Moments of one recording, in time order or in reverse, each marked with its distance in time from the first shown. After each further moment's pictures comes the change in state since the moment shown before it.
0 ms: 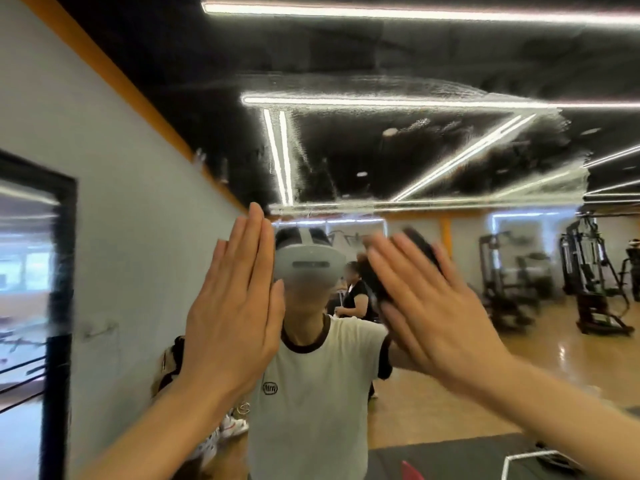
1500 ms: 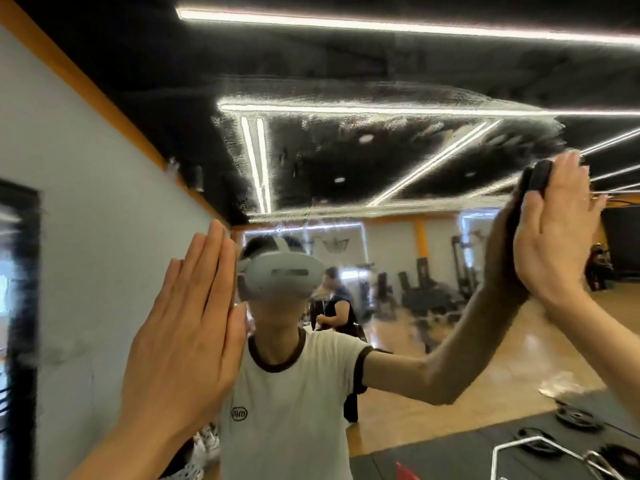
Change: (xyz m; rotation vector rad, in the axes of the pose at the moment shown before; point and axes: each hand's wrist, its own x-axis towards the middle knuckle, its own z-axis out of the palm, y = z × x) left_hand -0.019 -0.062 -0.022 0.003 0.039 0.076; right_hand 0.023 0.087 -0.008 0.152 0.303 0.958
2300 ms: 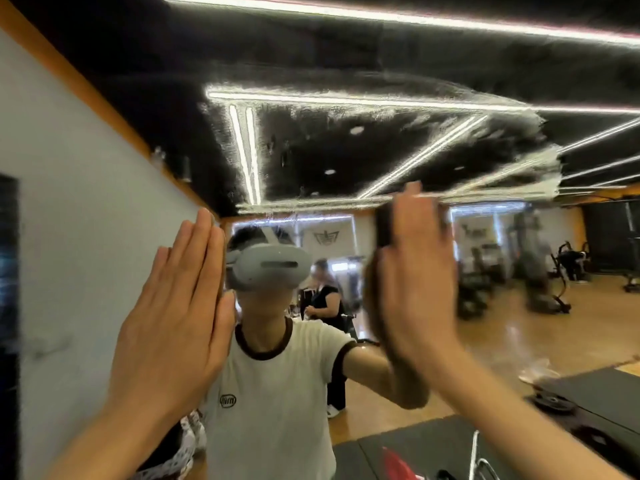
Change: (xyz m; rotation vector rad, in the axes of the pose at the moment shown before) left_hand -0.002 0.002 -0.001 0.007 -0.035 -0.012; right_hand -0.103 -0.095 0.018 0.120 -0.113 -0.312
